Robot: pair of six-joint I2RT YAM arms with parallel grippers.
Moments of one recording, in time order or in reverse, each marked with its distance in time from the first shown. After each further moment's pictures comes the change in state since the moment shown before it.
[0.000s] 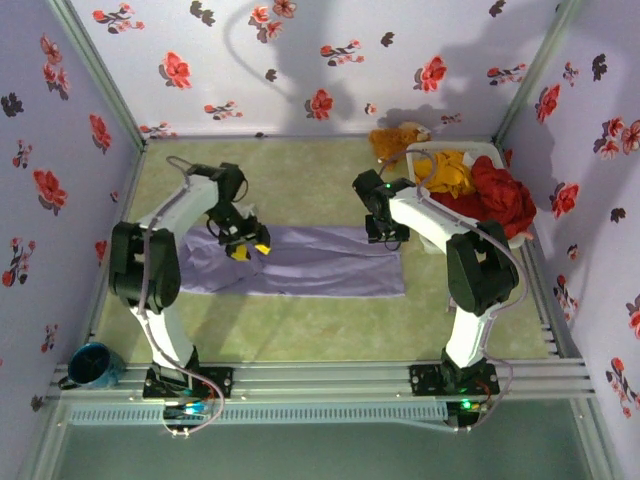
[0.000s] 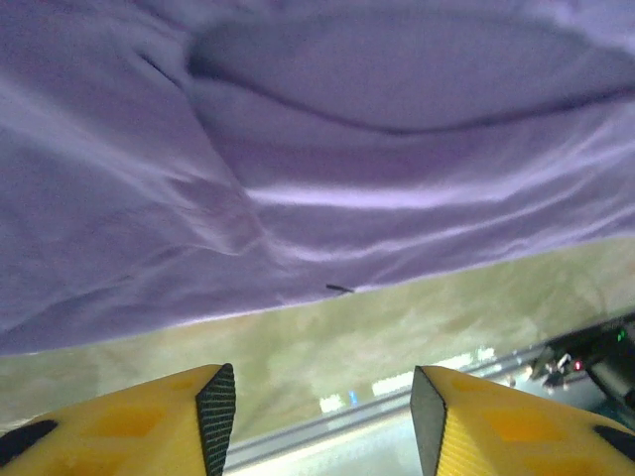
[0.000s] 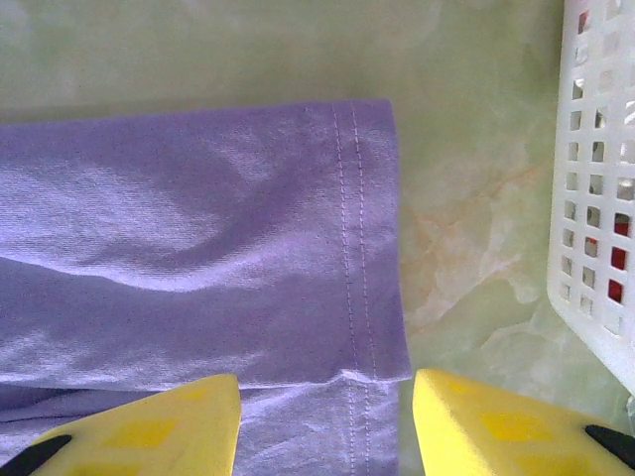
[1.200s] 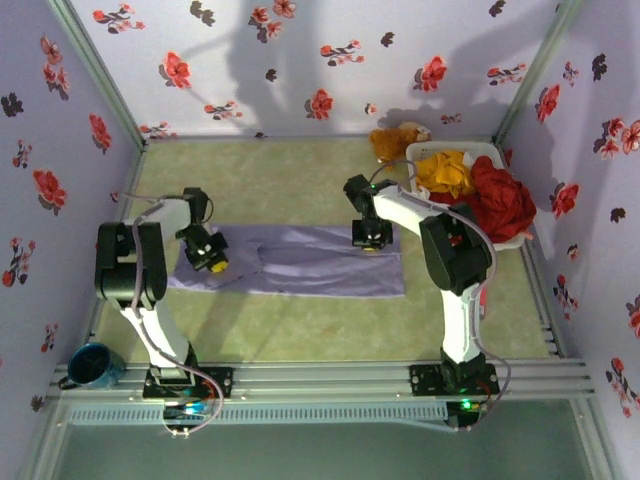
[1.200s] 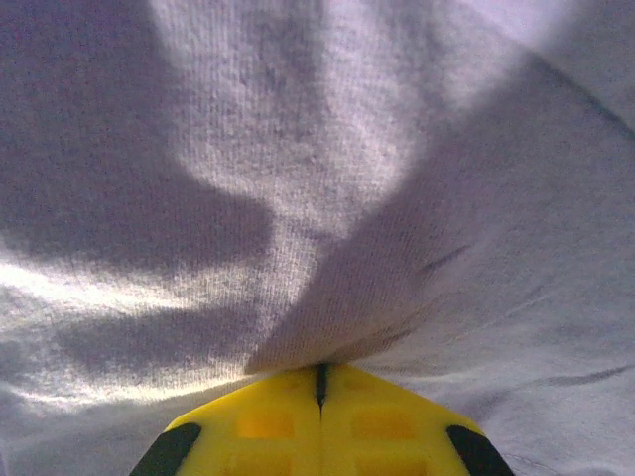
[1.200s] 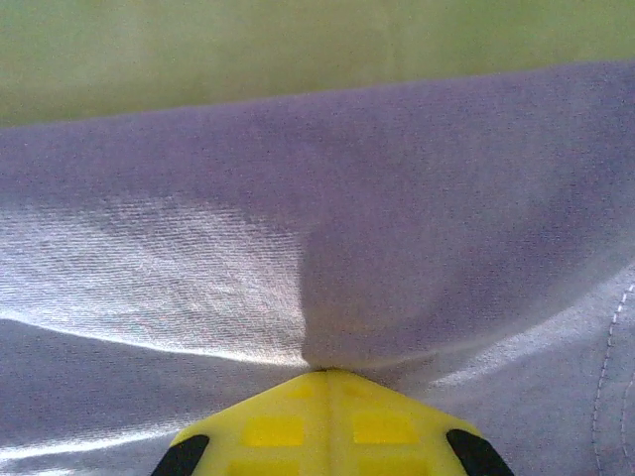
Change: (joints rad) left arm 0.218 0.043 -0.298 0.342 -0.204 -0.213; right arm -0.003 0.214 0.078 0.046 -0.189 0.052
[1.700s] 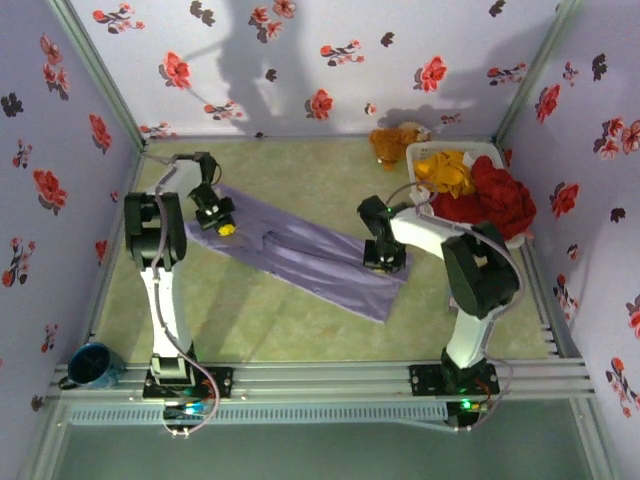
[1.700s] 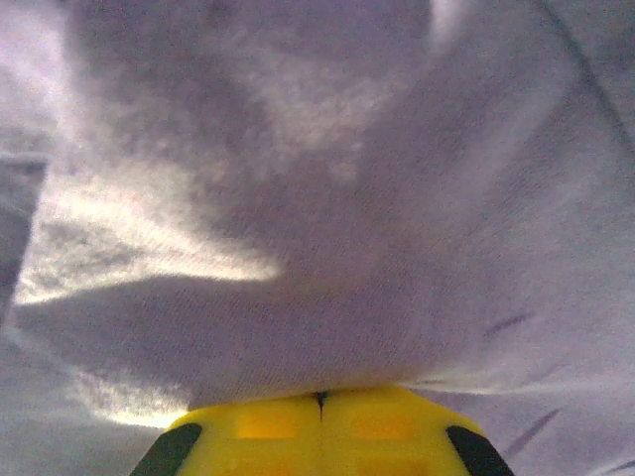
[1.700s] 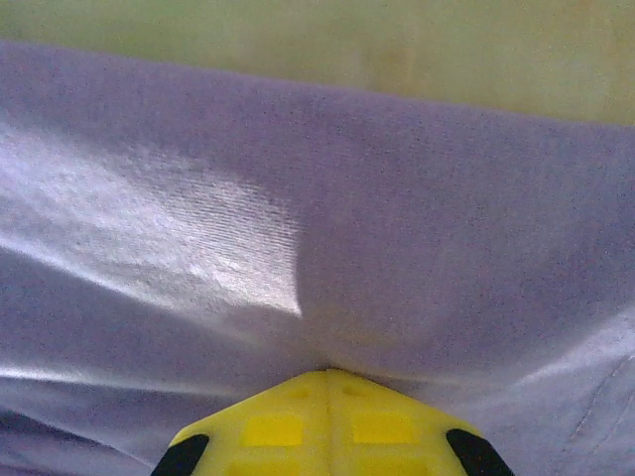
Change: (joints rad) left arm -0.006 0.440 0.690 -0.265 0.040 0.138; right arm 0.029 -0.266 -0.368 0.097 -0.064 0.121
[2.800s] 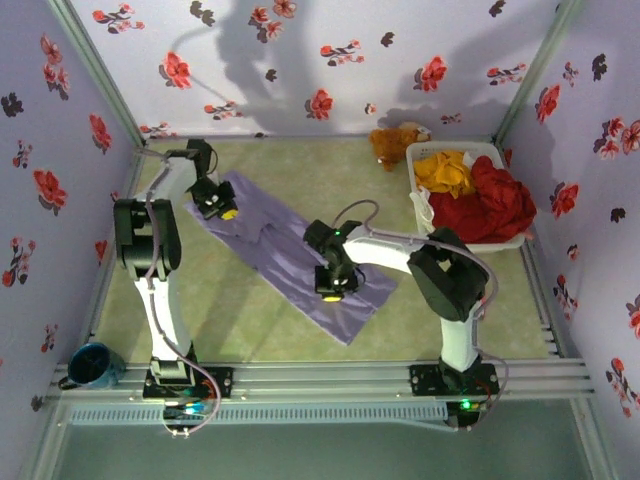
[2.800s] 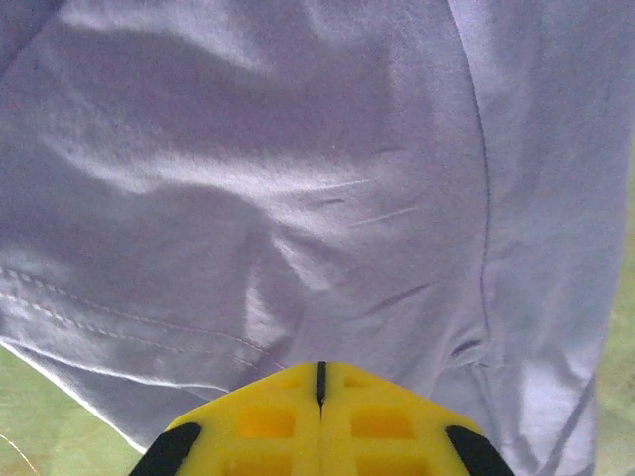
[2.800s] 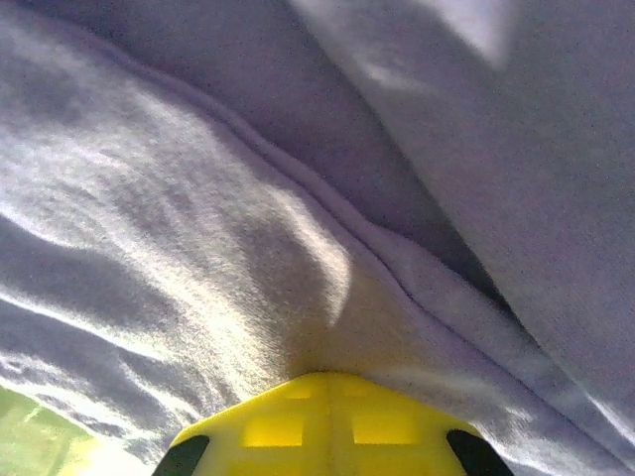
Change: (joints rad) left arm -0.003 -0.183 -0.130 0.174 0.067 -0.117; right arm 0.351 0.151 0.176 -0.012 -0.261 0.150
